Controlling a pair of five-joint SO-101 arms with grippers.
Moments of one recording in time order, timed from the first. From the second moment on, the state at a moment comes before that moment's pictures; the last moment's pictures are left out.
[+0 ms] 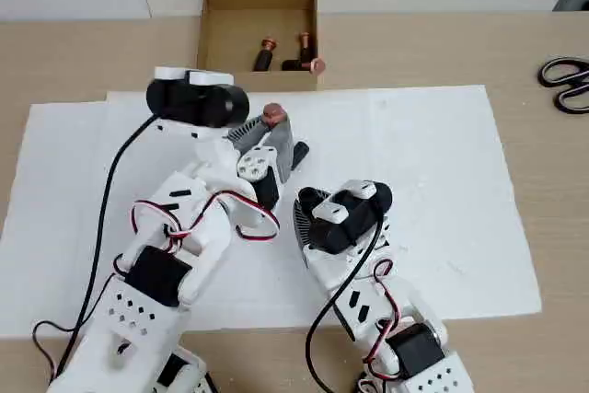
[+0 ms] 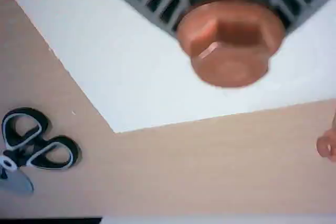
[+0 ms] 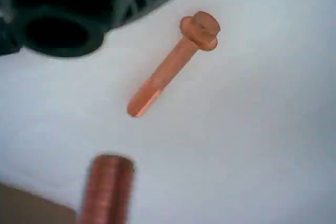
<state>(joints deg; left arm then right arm) 25.0 -52.6 48.8 33.1 24.0 -32.0 -101.7 92.9 32.9 -1.5</state>
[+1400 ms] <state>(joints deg) 30.8 -53.1 57.7 29.6 24.0 -32.4 -101.7 92.9 32.5 -1.5</state>
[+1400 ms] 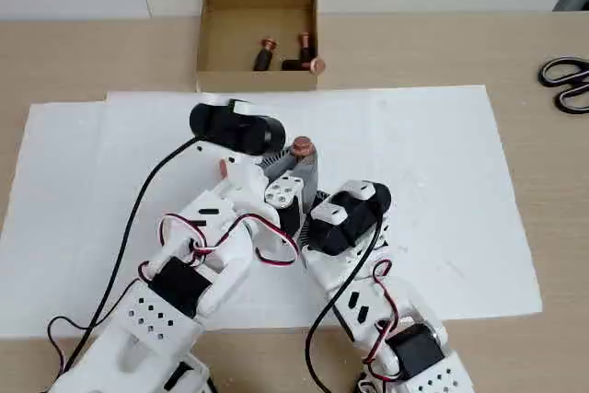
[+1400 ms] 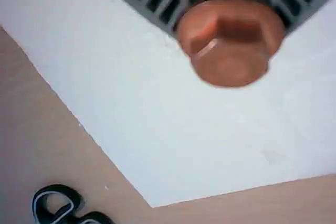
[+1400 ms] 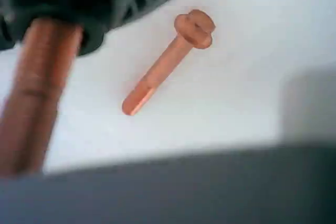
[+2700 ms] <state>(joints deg) 33.3 -54.3 58.7 43.4 25.3 -32.5 -101.5 93.5 32.6 -1.6</state>
